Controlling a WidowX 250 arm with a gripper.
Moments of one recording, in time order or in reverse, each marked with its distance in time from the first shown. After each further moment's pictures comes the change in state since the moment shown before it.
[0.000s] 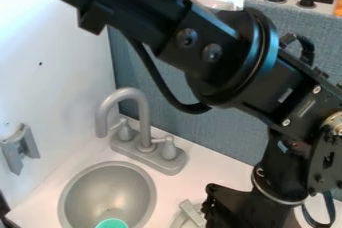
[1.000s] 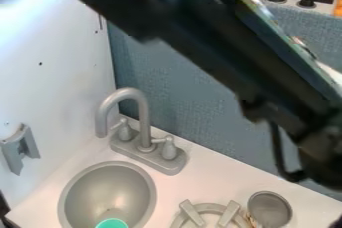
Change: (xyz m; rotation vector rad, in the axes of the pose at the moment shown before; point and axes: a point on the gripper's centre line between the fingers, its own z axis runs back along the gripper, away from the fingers) arm 0.026 -0.065 -0.046 0.030 -0.036 -0.050
